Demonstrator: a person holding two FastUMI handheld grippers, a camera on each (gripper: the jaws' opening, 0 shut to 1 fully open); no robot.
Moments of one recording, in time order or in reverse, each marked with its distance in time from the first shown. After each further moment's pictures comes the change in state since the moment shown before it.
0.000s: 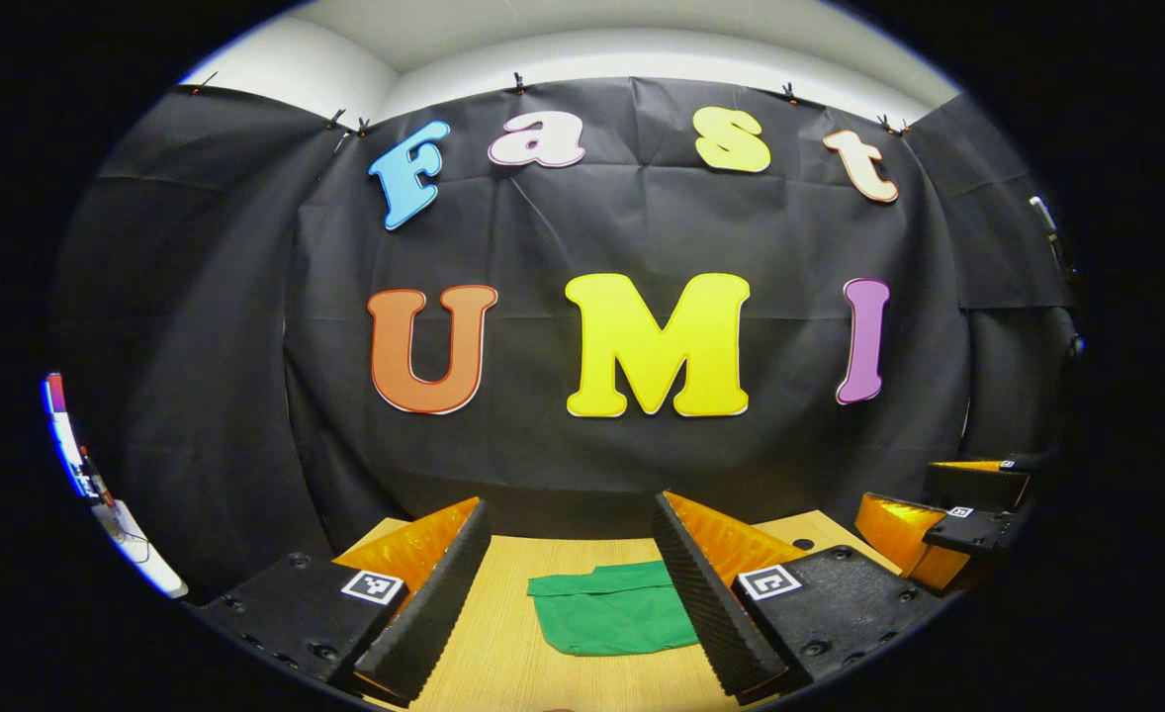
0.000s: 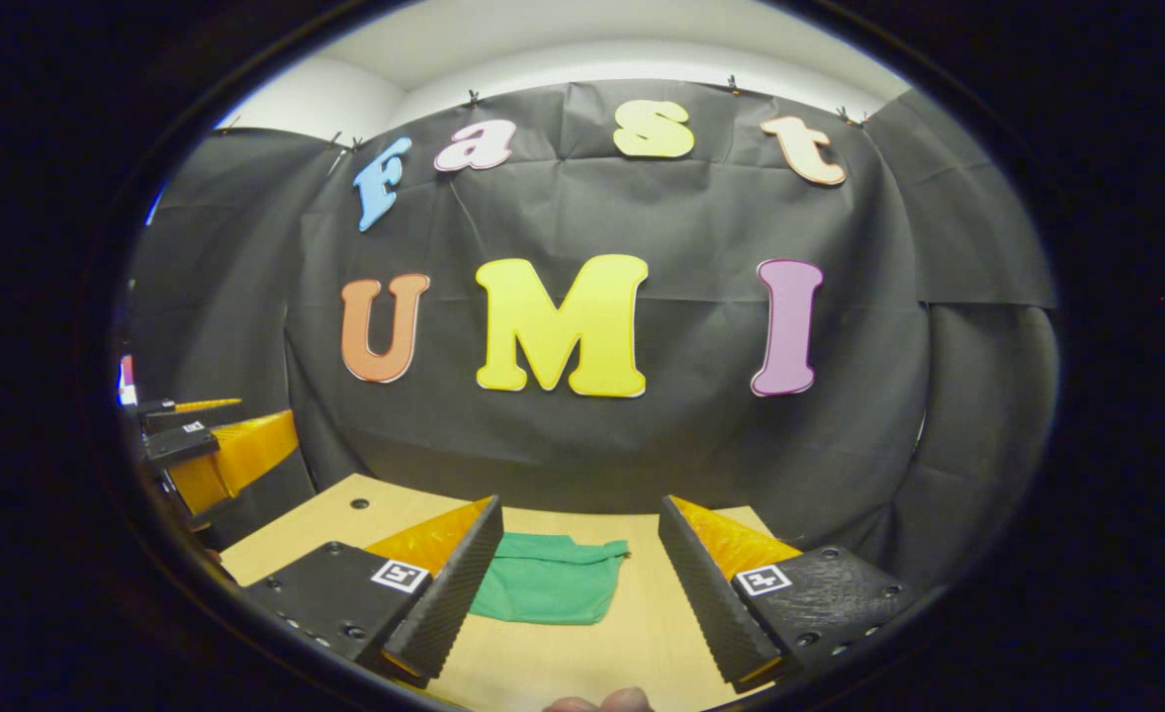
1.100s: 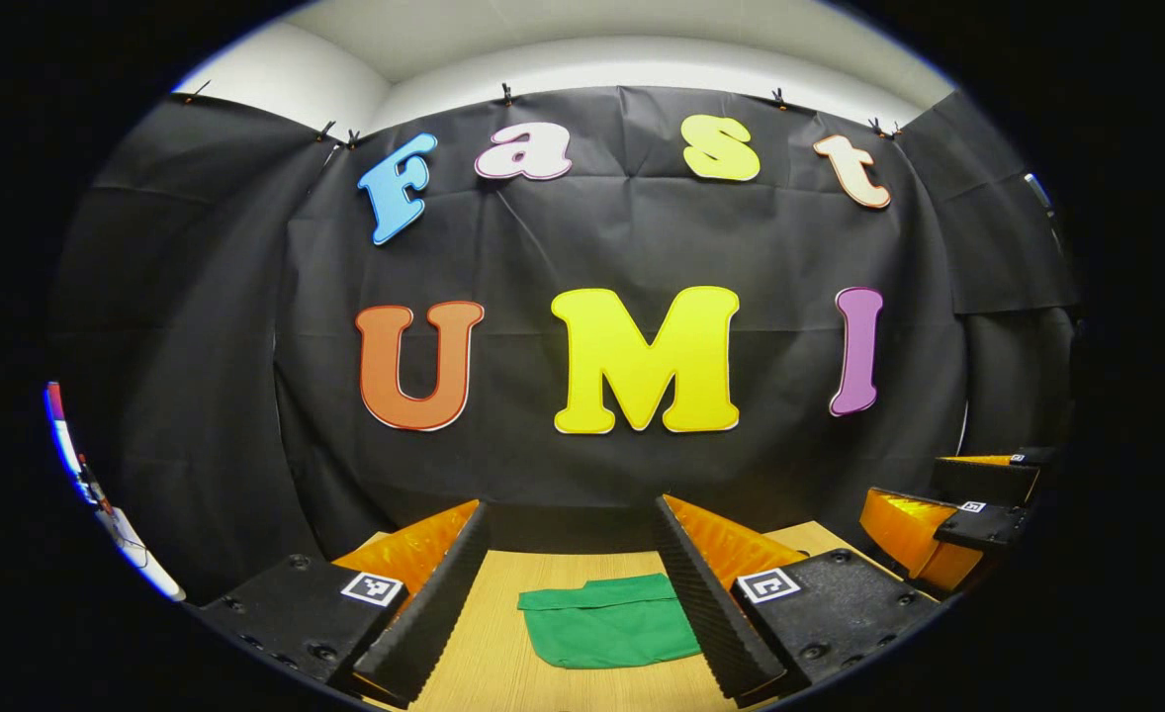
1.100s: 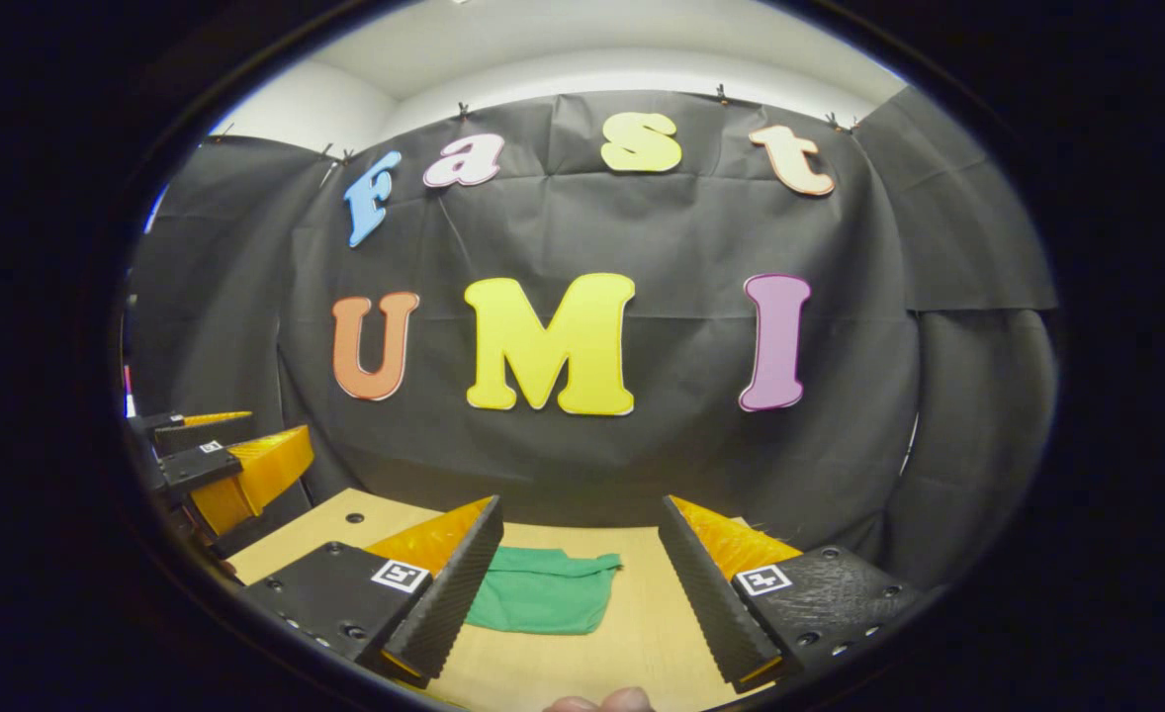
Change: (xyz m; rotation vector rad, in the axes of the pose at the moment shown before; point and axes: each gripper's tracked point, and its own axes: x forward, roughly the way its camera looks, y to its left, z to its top) left arm 0.011 -0.015 0.012 0.012 -0.029 -0.018; right arm 0.009 -0.017 0.026 0.017 -0.033 -0.024
